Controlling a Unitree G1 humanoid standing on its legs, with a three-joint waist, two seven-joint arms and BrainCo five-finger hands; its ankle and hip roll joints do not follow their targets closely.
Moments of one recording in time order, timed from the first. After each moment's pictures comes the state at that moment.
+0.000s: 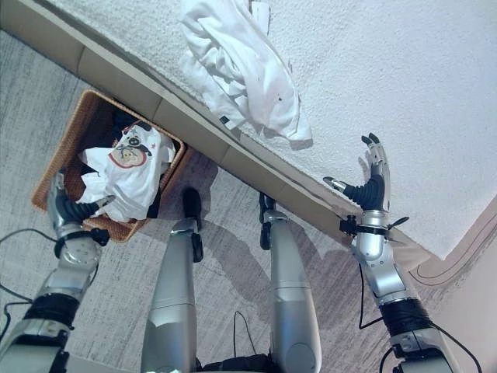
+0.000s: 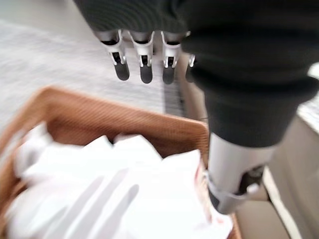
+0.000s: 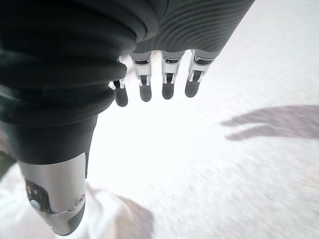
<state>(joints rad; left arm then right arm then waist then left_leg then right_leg) -0.25 0.52 -0.02 0.59 0.04 -0.13 0.62 -0.29 -0.53 0.09 0.18 -0.16 -0.25 -0.58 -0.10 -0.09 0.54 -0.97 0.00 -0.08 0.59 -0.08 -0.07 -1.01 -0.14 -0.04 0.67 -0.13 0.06</state>
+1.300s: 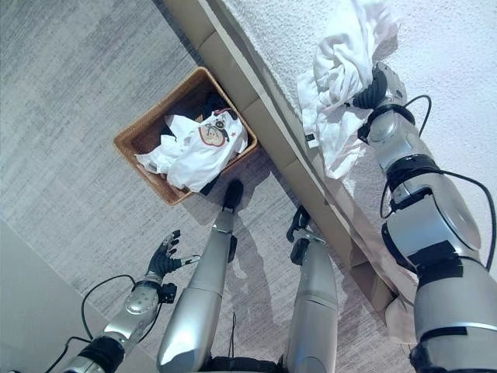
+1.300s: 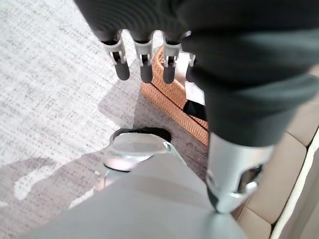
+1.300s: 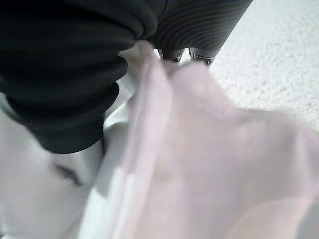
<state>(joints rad) -0.12 0.41 -0.41 0.63 -0.30 -0.26 0.24 -1.32 -0.68 0.70 1.20 -0.02 -0.07 -0.20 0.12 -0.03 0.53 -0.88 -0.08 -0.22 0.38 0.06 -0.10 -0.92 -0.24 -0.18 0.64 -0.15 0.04</state>
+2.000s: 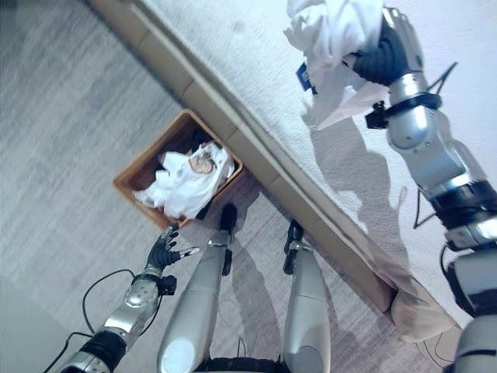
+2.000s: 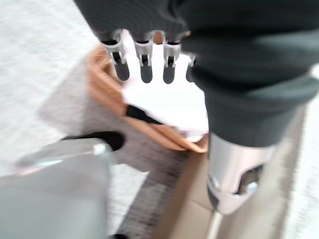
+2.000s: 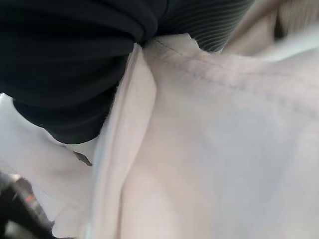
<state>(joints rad) -0.13 0.42 -0.33 0.61 -0.29 -0.25 0.24 -0.94 -1.02 0.42 0.27 -0.03 -0.13 -0.34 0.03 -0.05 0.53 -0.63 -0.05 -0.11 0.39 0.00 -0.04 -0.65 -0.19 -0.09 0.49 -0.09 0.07</state>
